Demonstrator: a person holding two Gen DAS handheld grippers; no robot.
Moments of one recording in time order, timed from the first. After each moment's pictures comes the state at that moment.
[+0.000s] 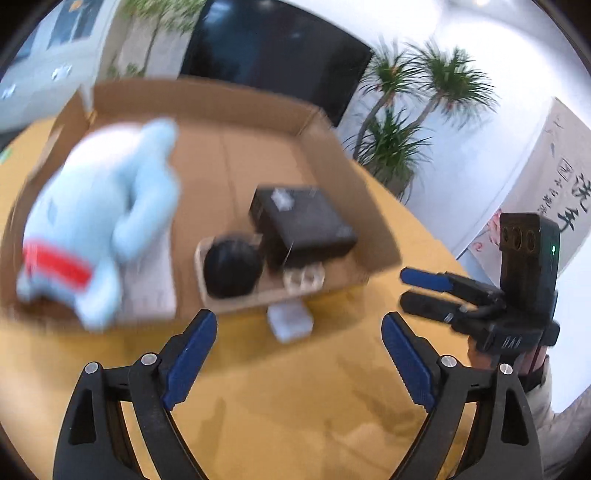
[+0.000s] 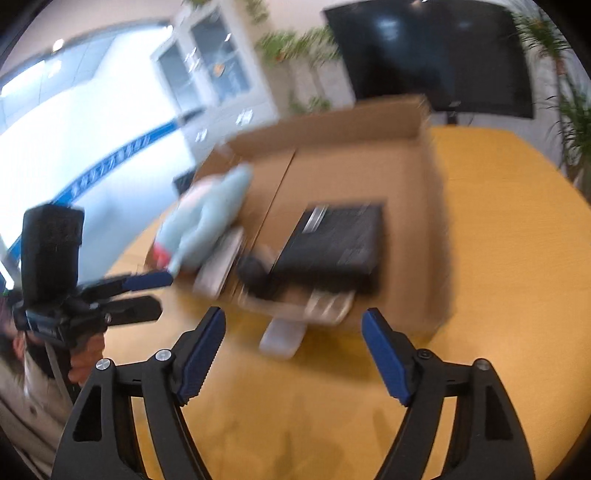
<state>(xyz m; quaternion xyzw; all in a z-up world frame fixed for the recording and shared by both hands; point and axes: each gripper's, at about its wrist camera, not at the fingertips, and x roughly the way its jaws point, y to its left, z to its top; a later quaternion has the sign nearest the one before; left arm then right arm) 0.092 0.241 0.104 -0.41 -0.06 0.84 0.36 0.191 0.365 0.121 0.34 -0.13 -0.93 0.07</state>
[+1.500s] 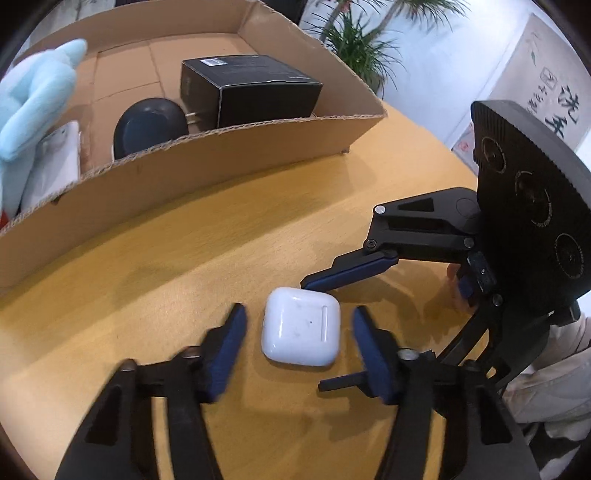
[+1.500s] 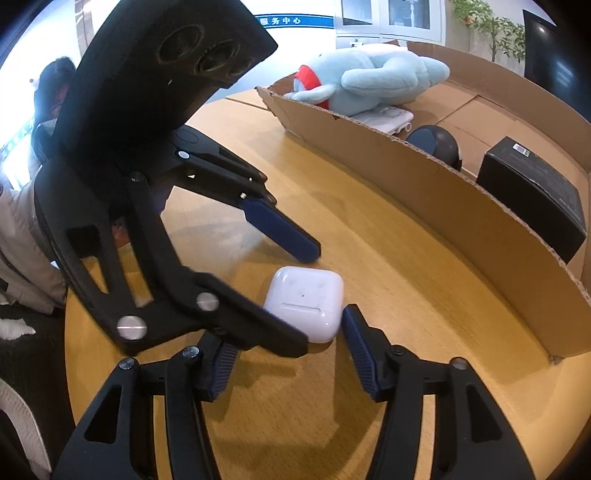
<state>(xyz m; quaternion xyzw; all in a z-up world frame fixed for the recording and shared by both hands) 0.126 0.301 0.037 -0.48 0.09 0.76 0.42 0.215 0.290 0.041 0.41 0.11 -0.86 0.30</state>
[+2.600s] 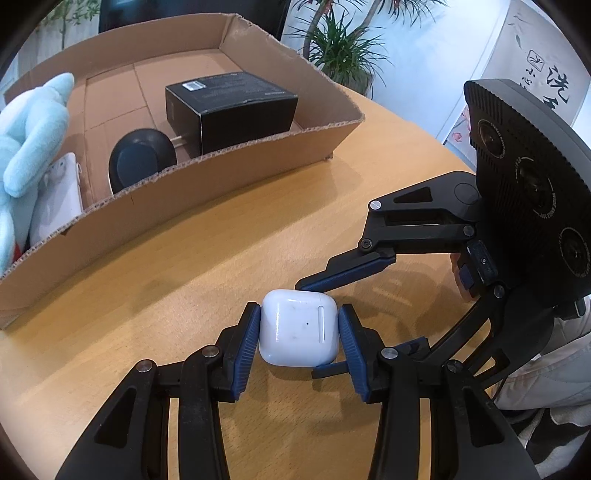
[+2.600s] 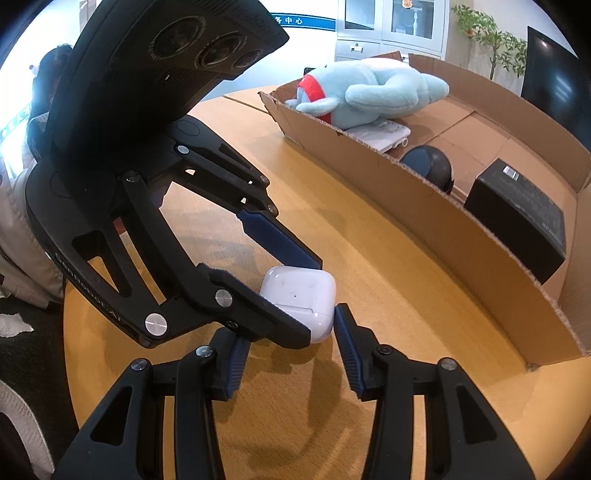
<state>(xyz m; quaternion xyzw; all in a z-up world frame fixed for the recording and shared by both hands) 0.138 0.303 0.060 -0.46 0.11 0.77 0.43 0.234 0.279 0.057 0.40 0.14 -0.86 0.29</state>
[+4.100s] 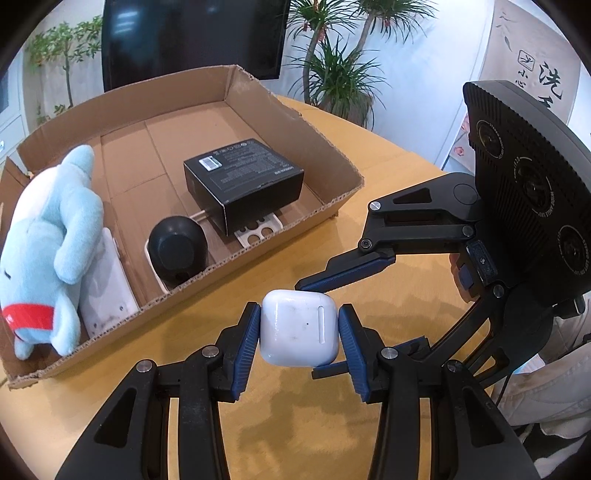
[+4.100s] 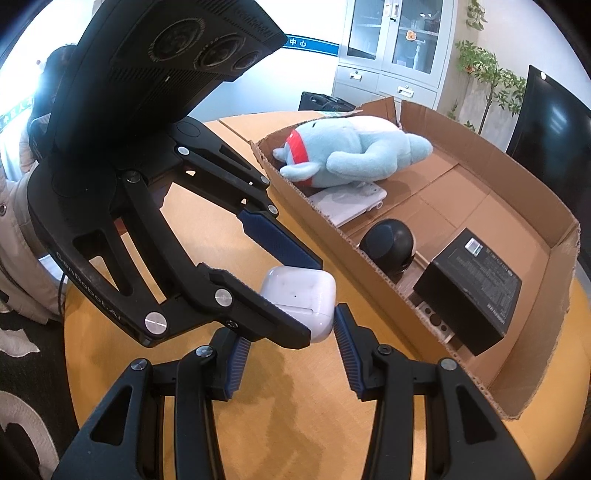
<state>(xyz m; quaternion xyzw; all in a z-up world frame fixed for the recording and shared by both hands) 0.127 0.295 0.118 -0.41 0.12 0.80 0.43 0.188 0.274 0.102 0.35 0.18 -0.88 0.28</state>
